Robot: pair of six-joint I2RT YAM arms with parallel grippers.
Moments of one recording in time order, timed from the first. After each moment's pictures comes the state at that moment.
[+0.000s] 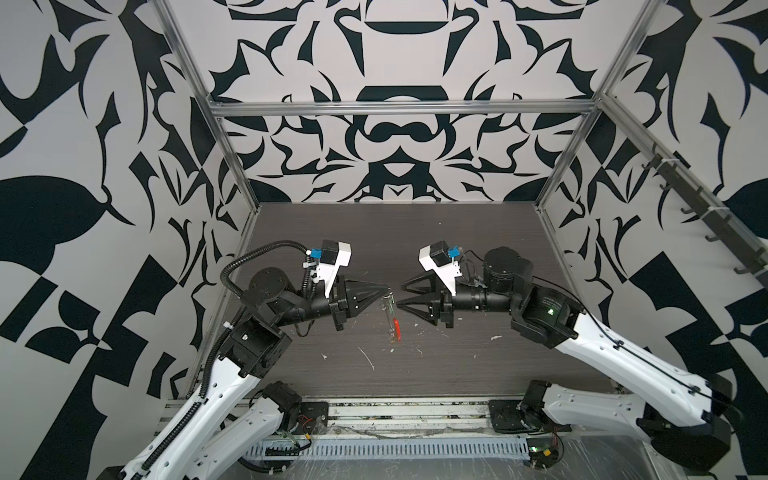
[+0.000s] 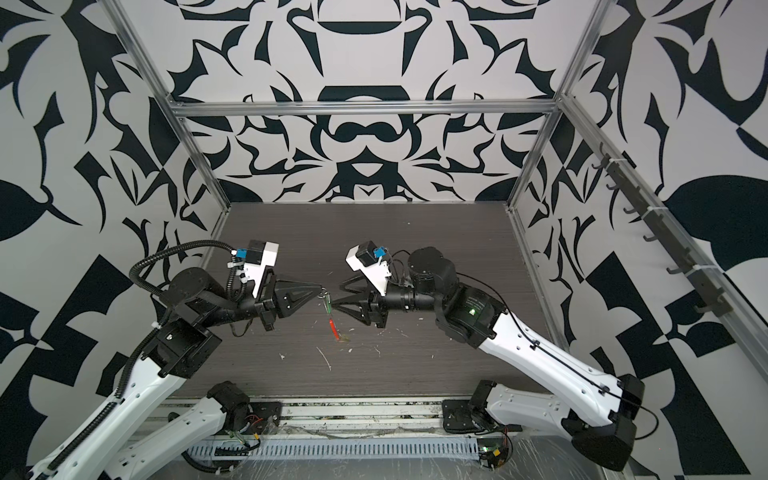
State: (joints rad) left arm -0.61 0.73 0.86 -0.02 0.82 -0.45; right arm 0.91 1.07 1.14 -0.27 -0.55 0.16
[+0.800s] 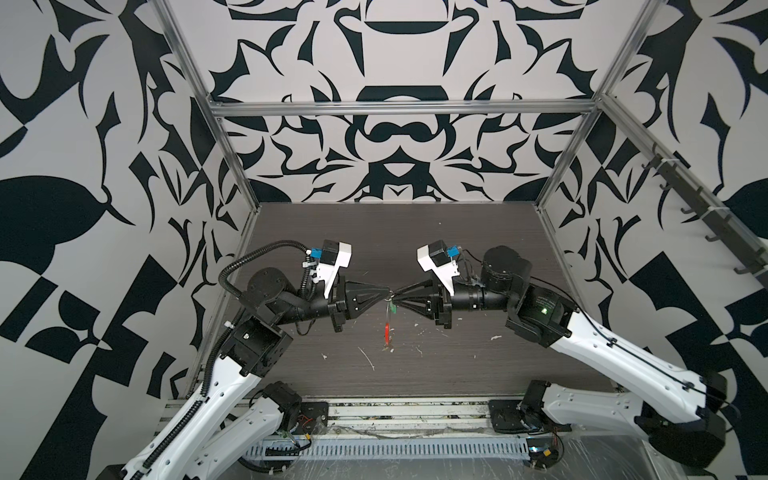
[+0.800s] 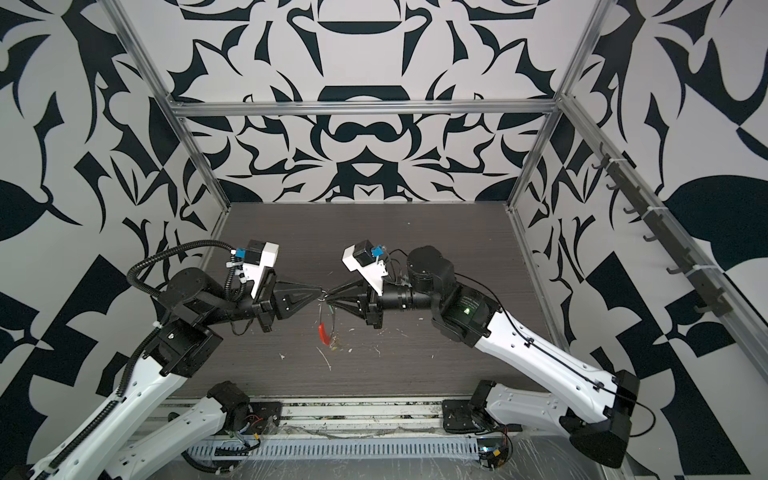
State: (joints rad) left arm -0.61 0.74 0.86 0.03 0.87 -0.48; right arm 0.91 1.08 1.13 -0.18 -0.63 0.19
